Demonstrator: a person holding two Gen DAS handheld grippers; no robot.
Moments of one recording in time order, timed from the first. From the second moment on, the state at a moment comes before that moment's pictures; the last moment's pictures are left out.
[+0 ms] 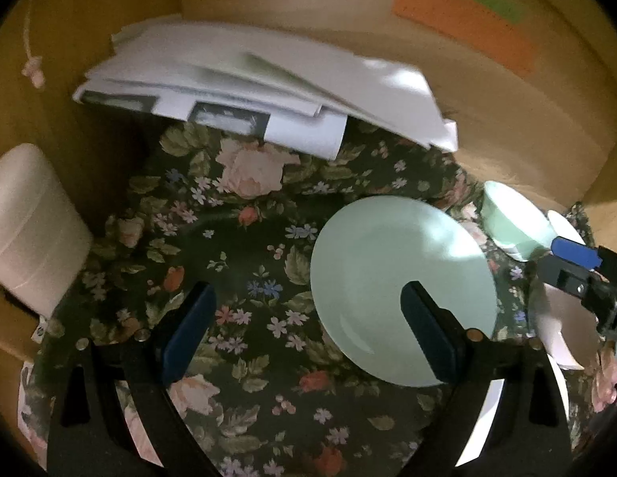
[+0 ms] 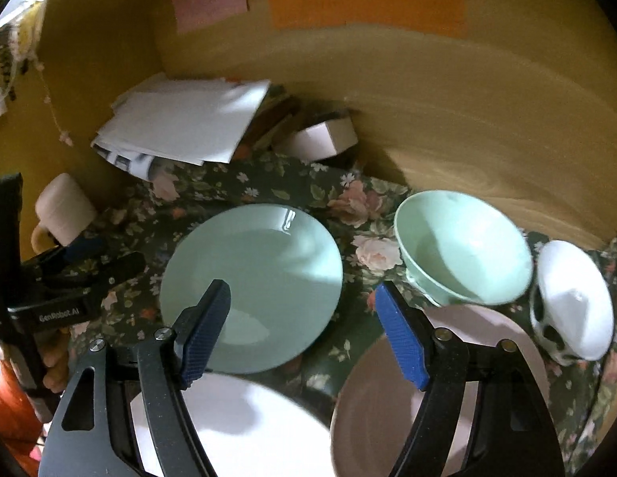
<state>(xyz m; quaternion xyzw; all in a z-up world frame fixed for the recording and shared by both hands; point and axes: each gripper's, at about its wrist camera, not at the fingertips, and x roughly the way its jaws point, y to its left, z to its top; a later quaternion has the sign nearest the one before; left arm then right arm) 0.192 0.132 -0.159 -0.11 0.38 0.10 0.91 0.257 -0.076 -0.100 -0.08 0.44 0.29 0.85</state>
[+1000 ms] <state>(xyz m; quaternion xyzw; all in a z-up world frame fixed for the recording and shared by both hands) 0.236 0.127 -0.205 -0.11 0.47 0.03 0.88 0.328 -0.039 -0.177 -0.12 0.60 0.28 0.74</state>
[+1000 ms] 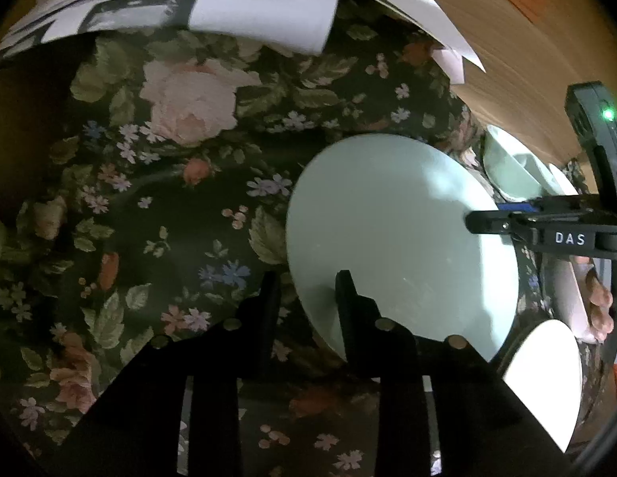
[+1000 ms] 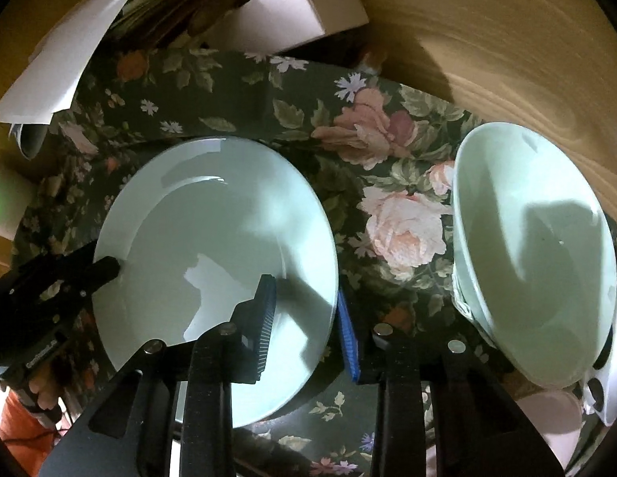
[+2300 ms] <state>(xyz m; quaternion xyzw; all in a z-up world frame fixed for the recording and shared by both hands) 0.173 0.145 -0.152 -0.11 0.42 0.06 0.90 0.261 -0.022 -0.134 -0.11 0.53 0.32 0.78</state>
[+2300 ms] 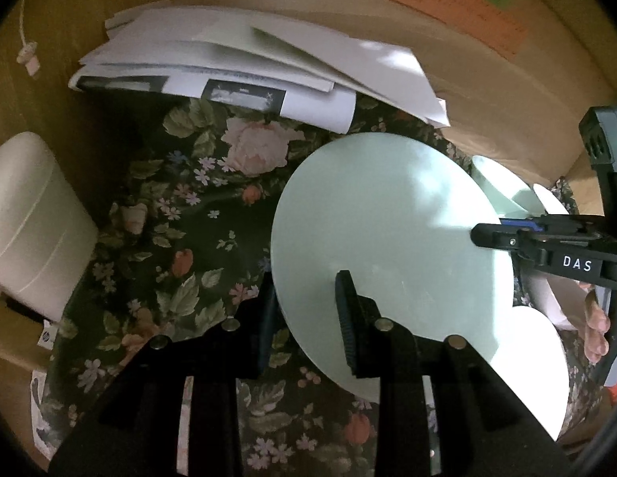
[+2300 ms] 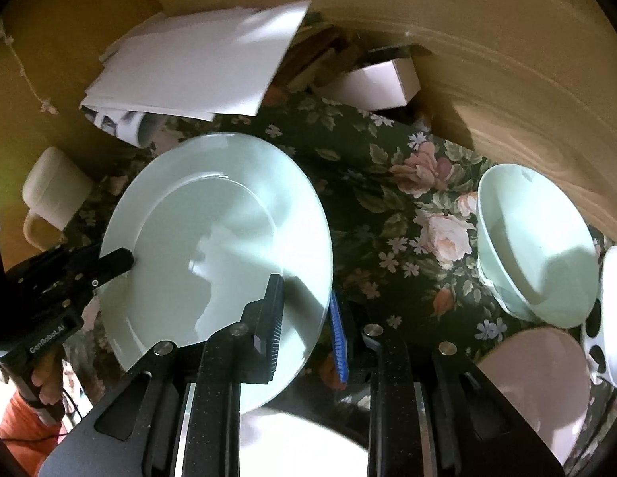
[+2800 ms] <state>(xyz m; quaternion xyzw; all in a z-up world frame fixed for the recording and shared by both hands) 0.146 0.122 -0.130 -0.11 0.40 0.04 0.91 0.228 -0.062 -0.112 -0.09 0.51 0.31 0.80</state>
